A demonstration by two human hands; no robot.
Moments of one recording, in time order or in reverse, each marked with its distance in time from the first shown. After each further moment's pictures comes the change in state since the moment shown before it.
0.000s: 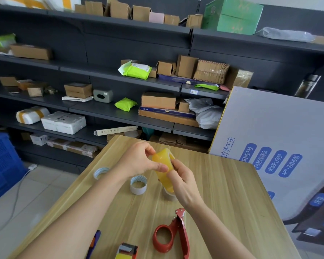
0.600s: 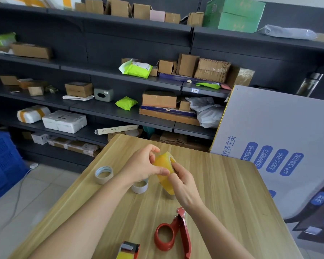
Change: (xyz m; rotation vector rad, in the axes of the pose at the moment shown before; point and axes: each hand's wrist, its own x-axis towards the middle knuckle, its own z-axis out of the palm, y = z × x) left_hand -0.002 -0.010 0.015 -0.062 -0.074 0.002; right_hand -0.005 0.006 0.002 -0.036 -0.007 0.044
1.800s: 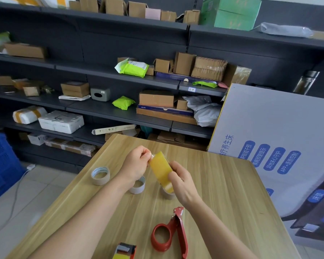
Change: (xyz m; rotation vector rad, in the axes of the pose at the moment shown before) left_hand 0.009 -0.007 0.020 -0.297 0.216 -0.079; right_hand 0.008 0.004 -0.012 -0.026 -0.037 0.034
